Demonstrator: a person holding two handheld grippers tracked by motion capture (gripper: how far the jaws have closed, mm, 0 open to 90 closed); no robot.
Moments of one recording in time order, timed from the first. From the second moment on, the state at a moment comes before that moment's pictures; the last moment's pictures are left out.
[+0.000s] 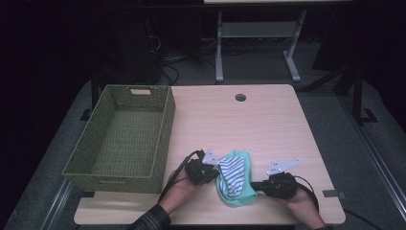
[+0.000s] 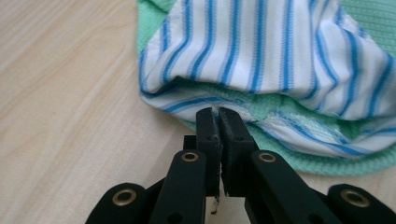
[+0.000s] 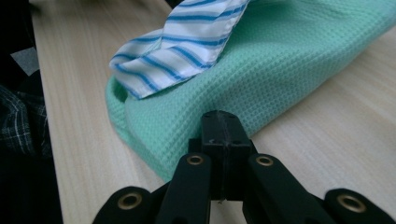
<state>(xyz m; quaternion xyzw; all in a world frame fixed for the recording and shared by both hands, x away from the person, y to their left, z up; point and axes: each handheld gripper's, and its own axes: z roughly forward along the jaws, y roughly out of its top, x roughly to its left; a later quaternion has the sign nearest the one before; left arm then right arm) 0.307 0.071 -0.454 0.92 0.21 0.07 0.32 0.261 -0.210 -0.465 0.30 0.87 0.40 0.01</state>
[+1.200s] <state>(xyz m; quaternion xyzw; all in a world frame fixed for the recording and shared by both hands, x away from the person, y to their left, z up) 0.309 0.060 -0.419 0.93 0.15 0.01 0.34 0.264 -0.273 -0.481 0.41 0.82 0.37 0.15</state>
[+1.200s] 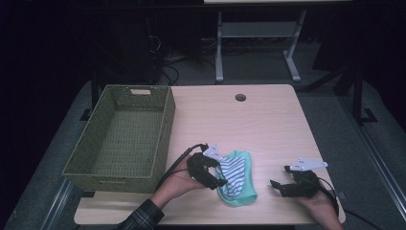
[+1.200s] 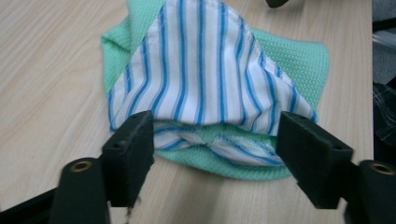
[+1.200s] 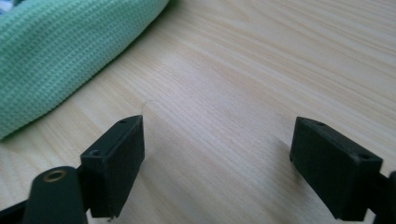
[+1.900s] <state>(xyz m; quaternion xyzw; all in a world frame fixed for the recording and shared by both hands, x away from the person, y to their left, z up) 0.312 0.025 -0.440 0.97 0.07 0.02 0.25 0.264 -0.272 -0.482 0.41 0.82 0.36 0.16</state>
